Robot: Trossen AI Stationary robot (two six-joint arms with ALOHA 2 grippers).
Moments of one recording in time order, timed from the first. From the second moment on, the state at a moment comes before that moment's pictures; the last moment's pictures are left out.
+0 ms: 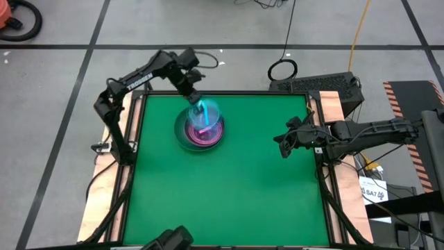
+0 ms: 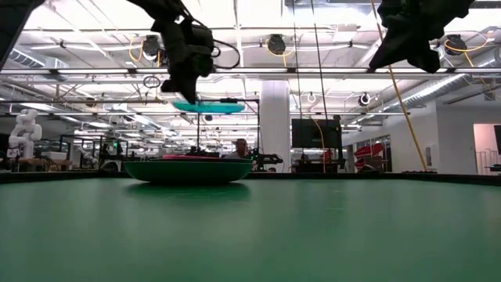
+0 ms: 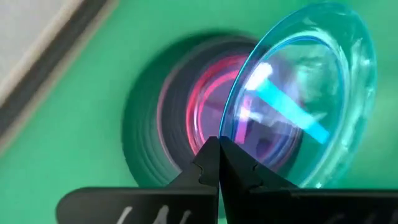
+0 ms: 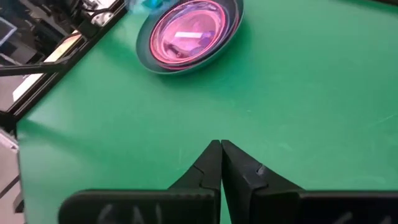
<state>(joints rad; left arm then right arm) 0.74 1.80 1.76 -1.28 0.29 0.03 0.10 0.80 0.74 -0.67 0.32 0.85</state>
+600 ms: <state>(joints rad) 0.68 1.79 1.52 -1.10 0.19 -0.05 0.10 0.80 0.74 -0.63 0.34 0.86</state>
